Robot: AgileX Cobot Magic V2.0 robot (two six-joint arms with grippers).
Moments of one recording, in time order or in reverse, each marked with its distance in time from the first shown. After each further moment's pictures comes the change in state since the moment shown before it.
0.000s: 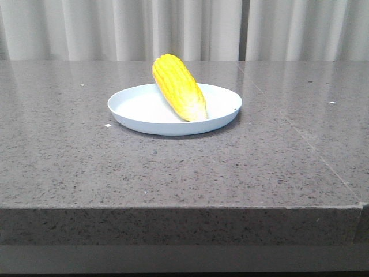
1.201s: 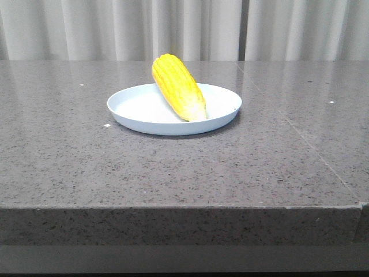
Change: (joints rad) left arm 0.000 0.000 0.000 0.000 0.006 0.000; right arm 0.092 0.047 -0.128 -0.071 0.109 0.000
